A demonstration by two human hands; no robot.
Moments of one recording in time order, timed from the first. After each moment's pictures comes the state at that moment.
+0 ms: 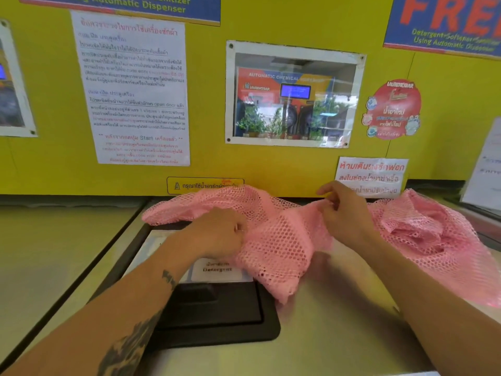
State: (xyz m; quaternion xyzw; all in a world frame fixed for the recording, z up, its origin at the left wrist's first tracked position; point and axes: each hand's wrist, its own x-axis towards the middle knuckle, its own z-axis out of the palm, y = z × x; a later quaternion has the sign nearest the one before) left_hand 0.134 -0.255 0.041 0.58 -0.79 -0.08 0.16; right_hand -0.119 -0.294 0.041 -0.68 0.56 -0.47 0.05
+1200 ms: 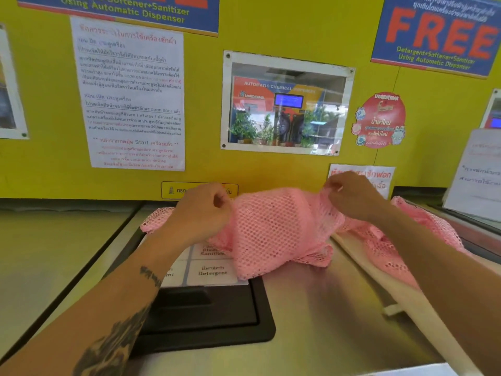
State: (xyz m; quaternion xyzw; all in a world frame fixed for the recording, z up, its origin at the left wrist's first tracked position) left_hand 0.146 -0.247 0.063 0.56 -0.72 -0.09 0.41; right_hand -0.144 -0.300 0.102 -0.75 0.61 -0.25 -0.05
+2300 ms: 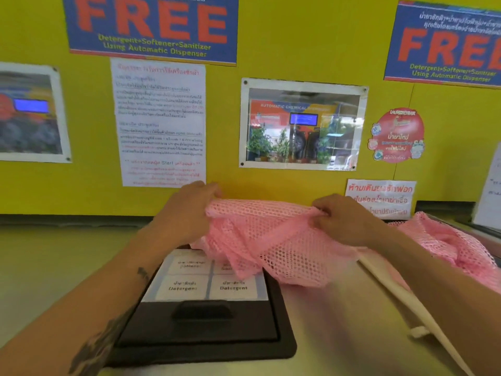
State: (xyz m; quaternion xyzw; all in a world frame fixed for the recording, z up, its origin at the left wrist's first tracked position) left_hand 0.207 -0.249 0.085 0.59 -0.74 0.06 0.32; right_hand -0.098 -0.276 0.097 -0.83 0.51 -0.25 0.01
